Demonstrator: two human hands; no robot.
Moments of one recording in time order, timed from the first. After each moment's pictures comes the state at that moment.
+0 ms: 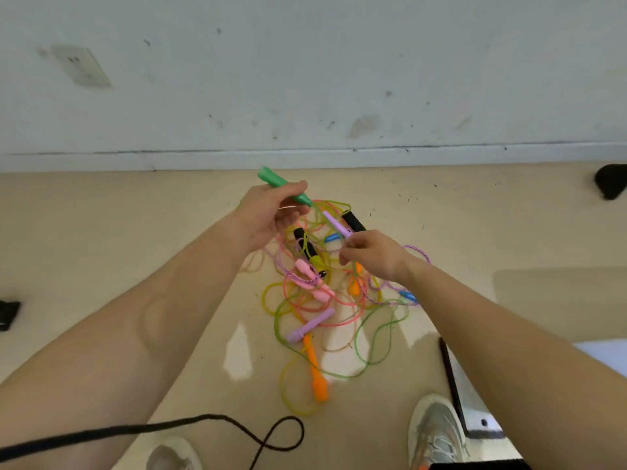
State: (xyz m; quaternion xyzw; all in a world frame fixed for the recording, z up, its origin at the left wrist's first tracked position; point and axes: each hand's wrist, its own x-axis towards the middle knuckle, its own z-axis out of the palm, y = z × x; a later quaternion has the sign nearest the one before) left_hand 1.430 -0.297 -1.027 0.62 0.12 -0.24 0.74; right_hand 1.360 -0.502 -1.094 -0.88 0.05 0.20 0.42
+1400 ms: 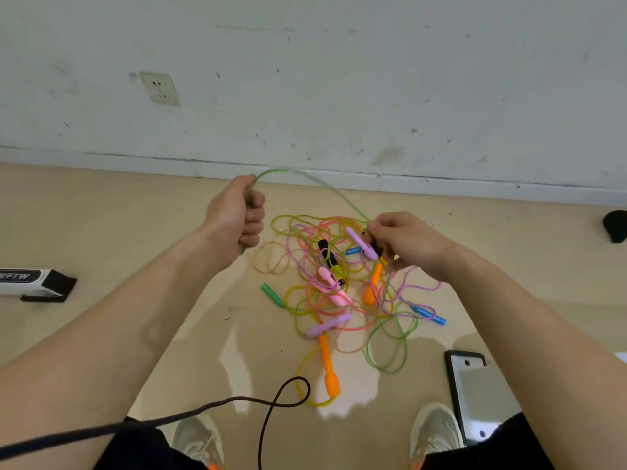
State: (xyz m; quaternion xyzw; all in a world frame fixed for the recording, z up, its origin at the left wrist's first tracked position) left_hand 1.351 -0.204 -0.927 0.65 0.18 -0.15 0.72; right_hand 1.317 -0.464 -0.942 -0.85 0.06 0.19 0.49
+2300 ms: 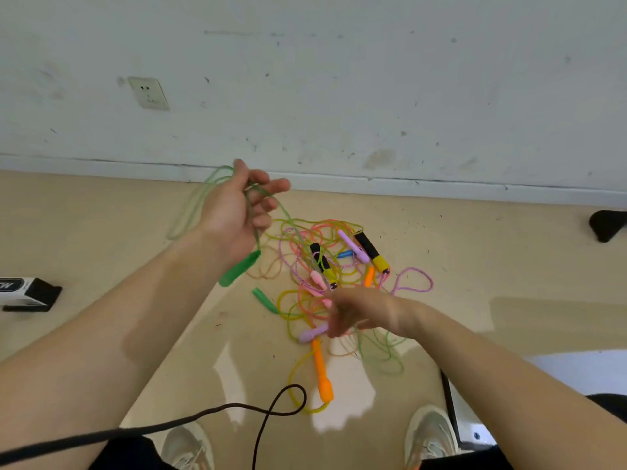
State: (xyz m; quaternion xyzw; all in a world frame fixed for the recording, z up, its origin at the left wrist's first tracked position) left_hand 1.342 -0.233 -0.908 0.52 0.16 -0.10 0.83; right_hand 1.272 -0.439 -1.003 -0.76 0.03 0.46 0.46
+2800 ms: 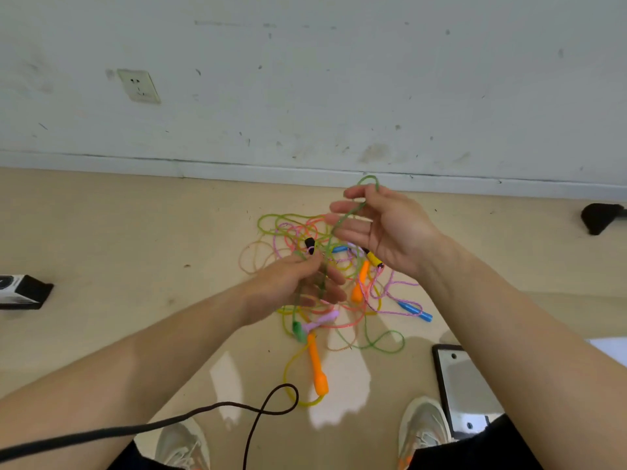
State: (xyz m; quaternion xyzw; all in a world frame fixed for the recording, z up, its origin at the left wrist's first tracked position) left_hand 1.288 -0.262 -0.978 0.70 -0.03 -0.38 0.61; right_hand 1.308 -0.446 -0.927 -0.51 0.14 0.13 0.84
